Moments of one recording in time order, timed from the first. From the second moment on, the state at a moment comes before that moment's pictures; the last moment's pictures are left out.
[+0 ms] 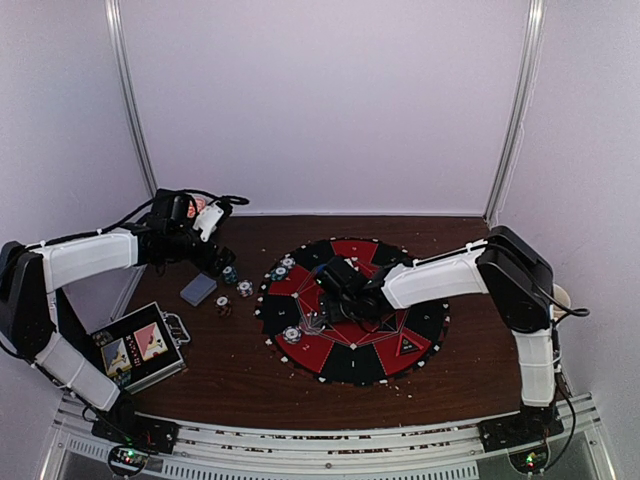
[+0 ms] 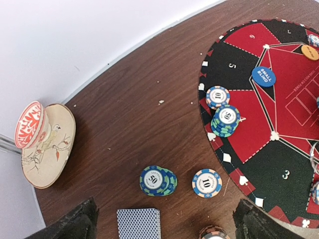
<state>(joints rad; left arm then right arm) -0.35 1.48 1.02 -0.21 0.07 0.34 0.94 2.10 1.38 -0.26 0.50 0.58</state>
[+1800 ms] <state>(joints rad) -0.33 1.46 0.99 -0.16 0.07 0.32 0.92 2.09 1.31 -0.19 0.51 0.66</state>
